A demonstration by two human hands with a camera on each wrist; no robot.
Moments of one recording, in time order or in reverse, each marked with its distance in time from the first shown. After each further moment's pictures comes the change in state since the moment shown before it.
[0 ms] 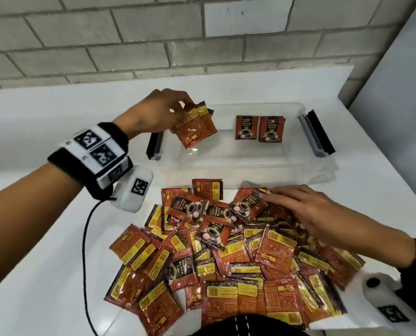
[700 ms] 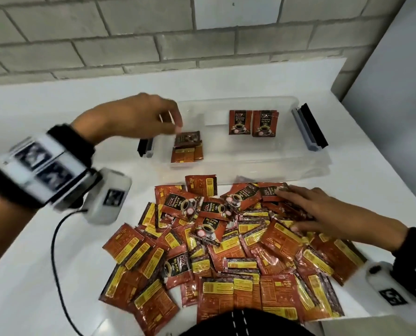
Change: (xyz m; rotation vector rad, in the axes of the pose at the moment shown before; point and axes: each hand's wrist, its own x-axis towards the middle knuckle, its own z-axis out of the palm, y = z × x) left_hand -0.031 0.022 -0.017 0.275 -0.262 -0.011; right_hand -0.004 0.043 0.024 0.049 -0.228 0.174
